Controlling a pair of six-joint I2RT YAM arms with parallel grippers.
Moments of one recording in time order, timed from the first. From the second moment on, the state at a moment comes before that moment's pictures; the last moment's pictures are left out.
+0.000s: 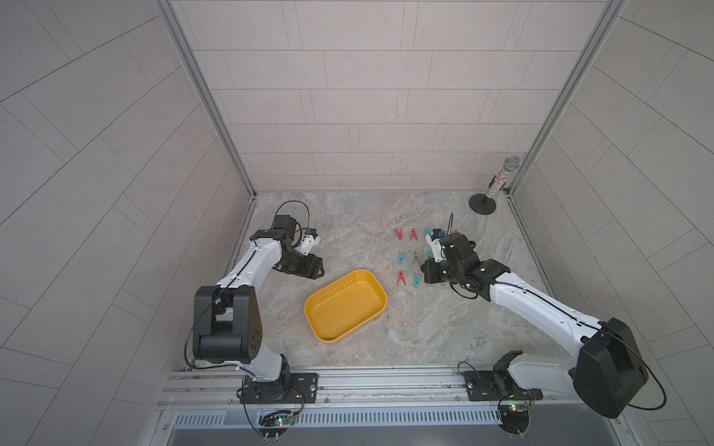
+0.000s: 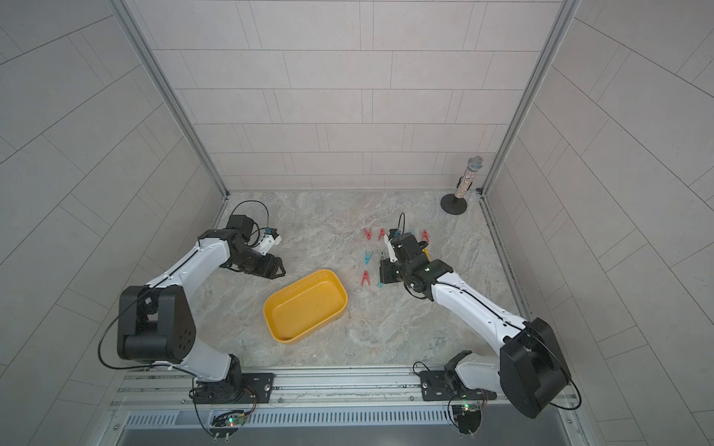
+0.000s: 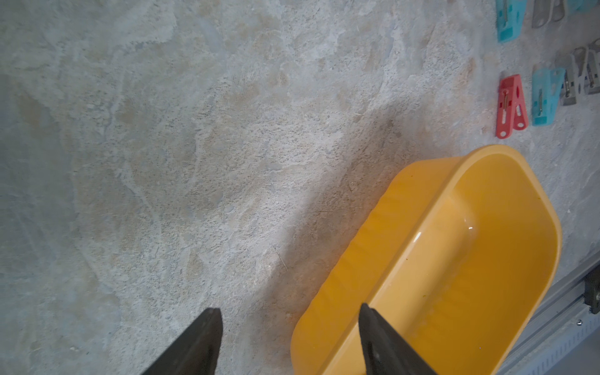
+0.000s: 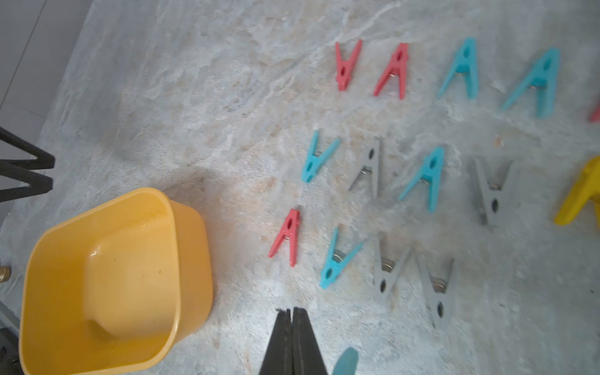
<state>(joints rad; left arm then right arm) -0.01 1.56 1.11 -0.92 0.37 0.27 0.47 1.24 0.85 -0.44 -0.09 0.40</state>
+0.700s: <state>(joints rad) -0.01 1.56 1.11 -0.92 0.34 0.27 0.13 1.25 0.77 -0.57 -0.11 0.36</state>
